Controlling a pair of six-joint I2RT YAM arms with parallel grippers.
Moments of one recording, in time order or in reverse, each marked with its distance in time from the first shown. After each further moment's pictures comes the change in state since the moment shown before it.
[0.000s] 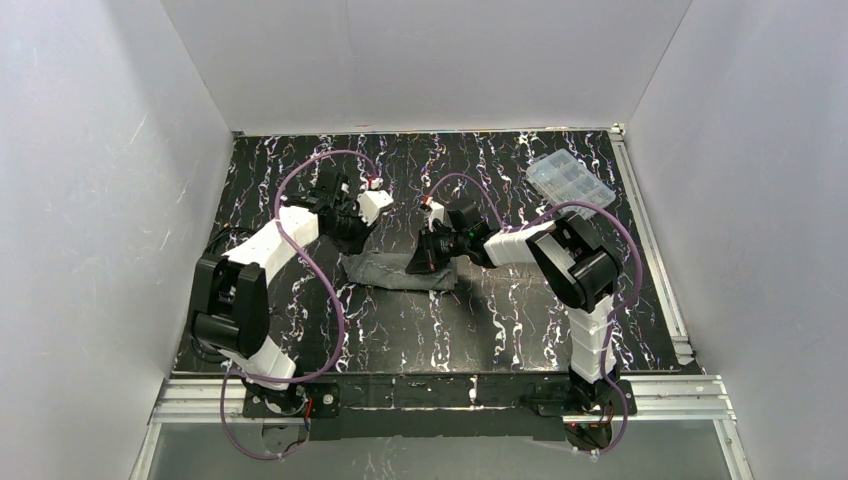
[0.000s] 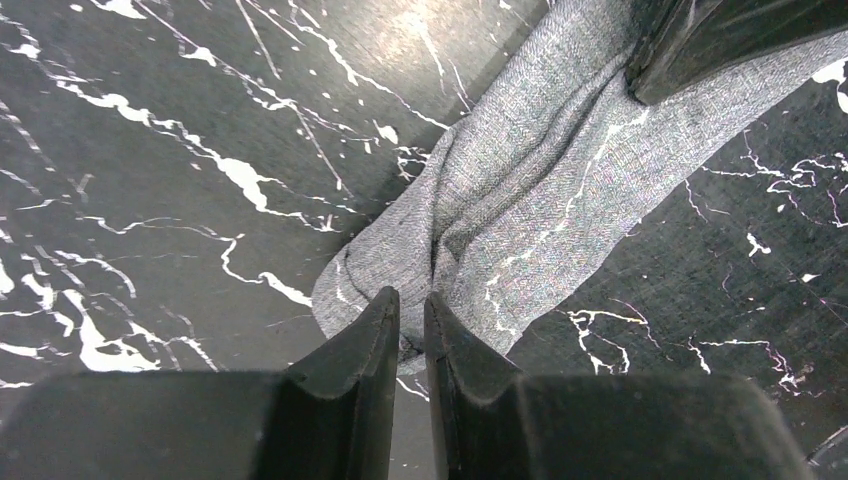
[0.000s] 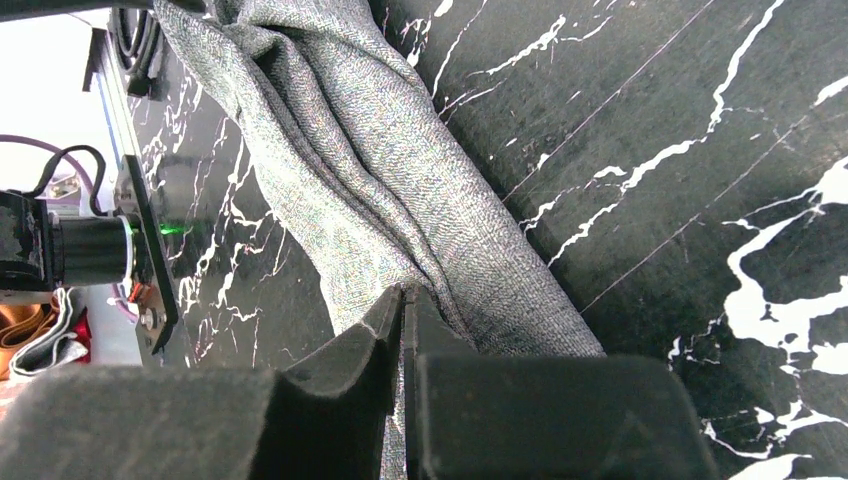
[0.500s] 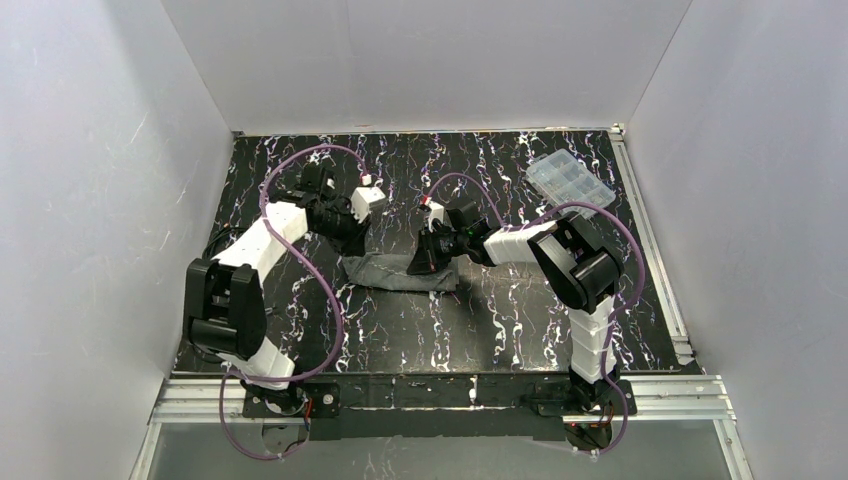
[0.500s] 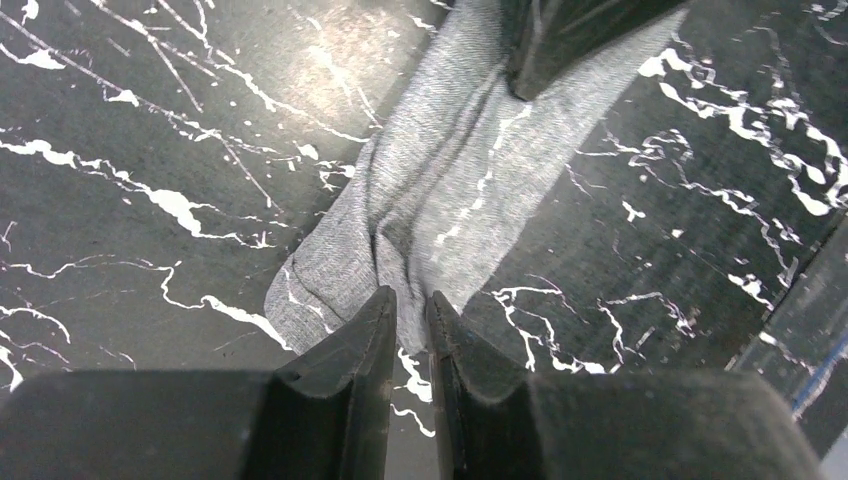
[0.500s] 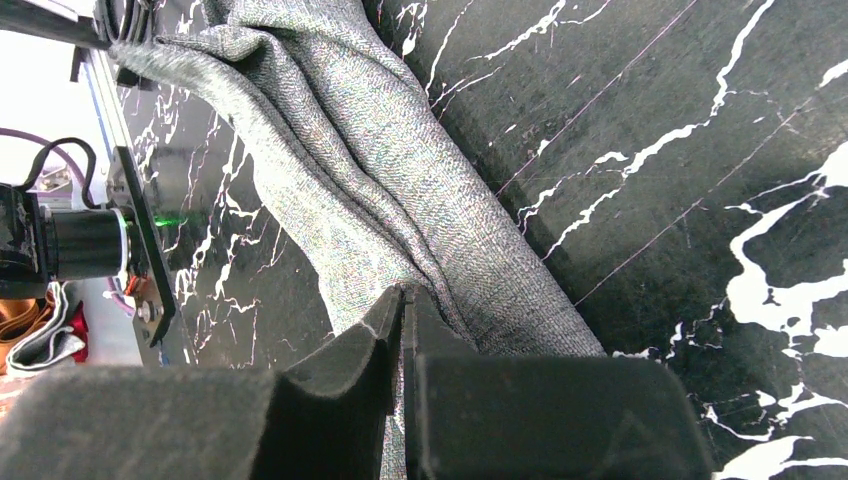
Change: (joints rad) left arm 0.058 -0.005 0.026 -0.097 0.228 0.047; right arm 0.003 -0.014 0.015 -0.072 0.008 -0.026
